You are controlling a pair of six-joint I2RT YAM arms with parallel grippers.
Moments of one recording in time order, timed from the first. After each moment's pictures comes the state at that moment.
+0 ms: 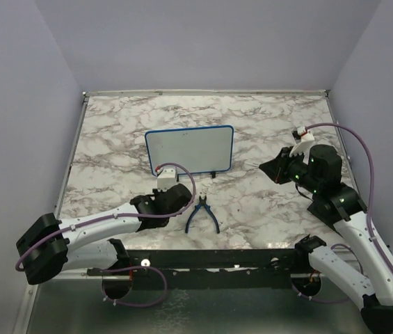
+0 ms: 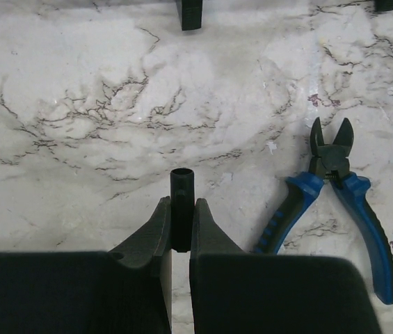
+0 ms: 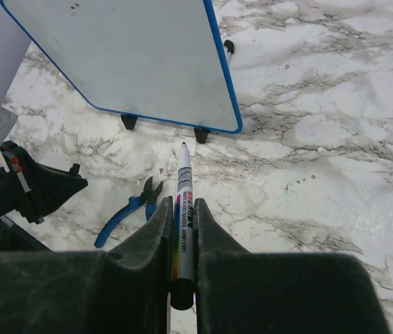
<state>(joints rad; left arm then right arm) -1.01 1.12 0.59 -0.44 -0.55 -0.84 0.37 0.76 0.86 -0.50 -0.22 0.32</state>
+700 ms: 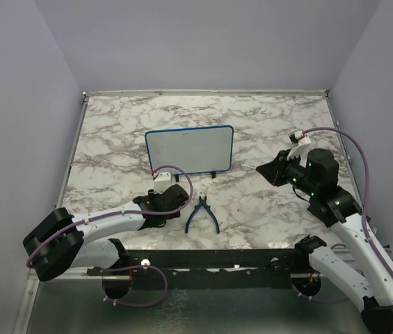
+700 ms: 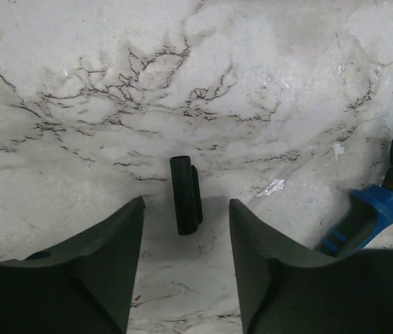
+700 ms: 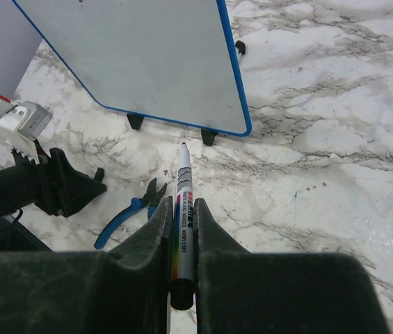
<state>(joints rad) -0.93 1.21 0.51 -0.37 -0.50 -0.88 0.37 0.73 0.76 -0.38 -0.26 0.32</state>
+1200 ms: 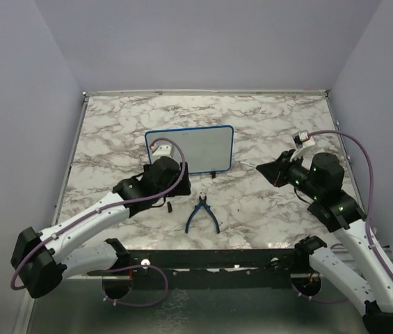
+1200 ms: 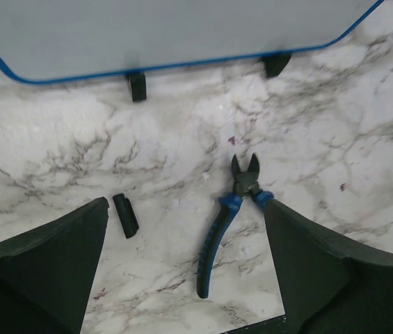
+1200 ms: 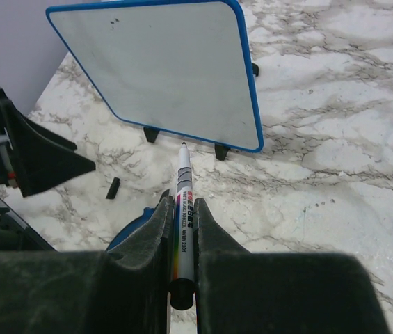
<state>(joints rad) -0.86 1.08 0.73 -0.48 -0.35 -0.72 0.38 0.67 0.75 -0.36 -0.27 0.33</state>
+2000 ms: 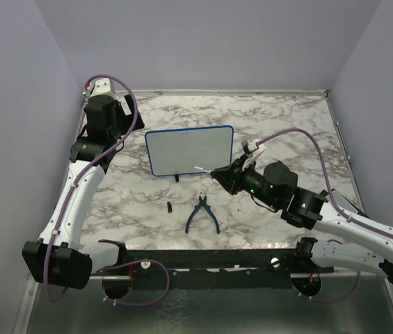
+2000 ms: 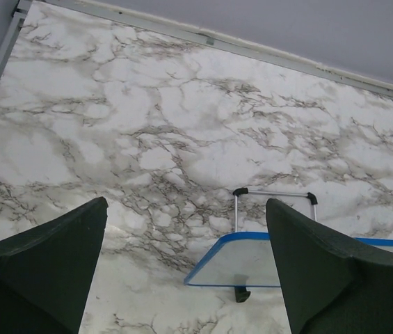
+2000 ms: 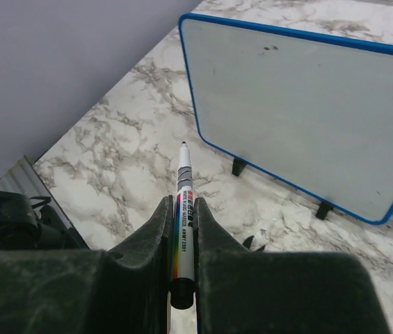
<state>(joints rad) -0.18 1.21 1.29 -0.46 -0.16 -0.31 0.98 0.91 0.80 -0.03 0.16 0.35</state>
